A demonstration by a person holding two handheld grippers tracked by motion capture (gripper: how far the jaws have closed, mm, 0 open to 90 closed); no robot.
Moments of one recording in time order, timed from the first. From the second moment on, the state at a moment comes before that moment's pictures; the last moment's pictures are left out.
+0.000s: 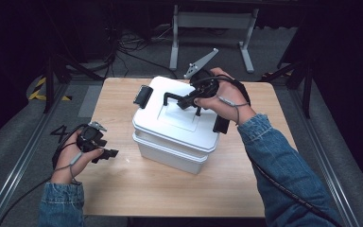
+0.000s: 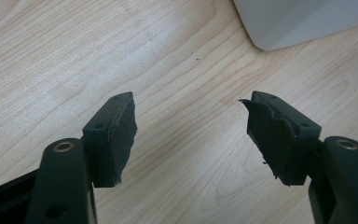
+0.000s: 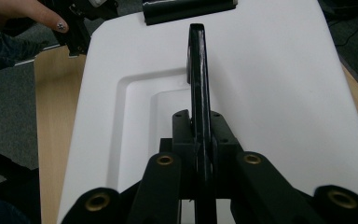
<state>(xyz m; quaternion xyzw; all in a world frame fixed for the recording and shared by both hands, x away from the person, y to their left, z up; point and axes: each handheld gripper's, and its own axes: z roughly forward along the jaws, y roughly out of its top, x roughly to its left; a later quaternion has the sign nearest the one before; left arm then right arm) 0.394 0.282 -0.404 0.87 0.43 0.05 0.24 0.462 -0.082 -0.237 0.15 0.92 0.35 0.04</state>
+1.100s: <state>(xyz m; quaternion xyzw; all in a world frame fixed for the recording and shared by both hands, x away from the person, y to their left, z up) 0.395 0.278 -0.408 0.87 0.43 0.04 0.23 0.468 -0.199 -0.221 0.23 0.90 0.36 0.08</state>
